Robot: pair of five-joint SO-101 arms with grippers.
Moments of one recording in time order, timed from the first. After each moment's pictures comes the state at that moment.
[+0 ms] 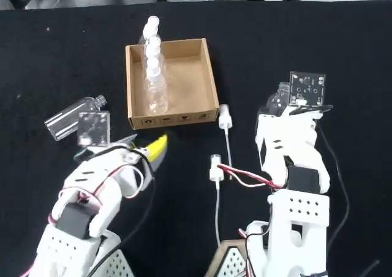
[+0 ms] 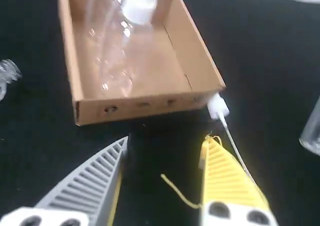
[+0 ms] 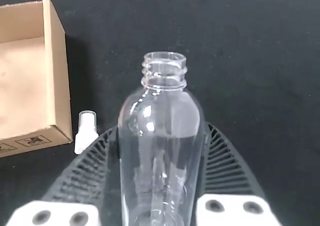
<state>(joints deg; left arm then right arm) 17.4 -83.7 72.5 51.0 17.0 8.5 -58.8 62.6 41.9 3.9</state>
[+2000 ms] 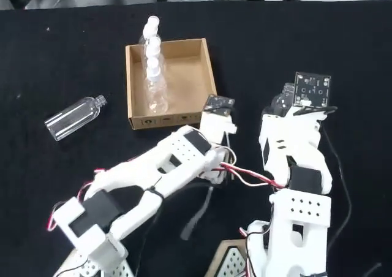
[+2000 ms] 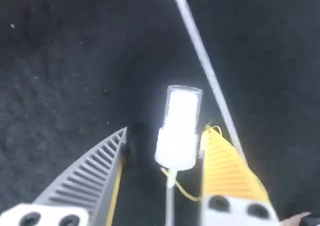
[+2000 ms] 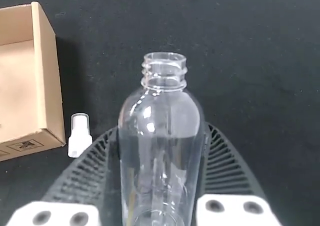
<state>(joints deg) 40.4 5.0 25.7 50.9 24.0 10.4 -58.8 62.6 41.9 3.9</state>
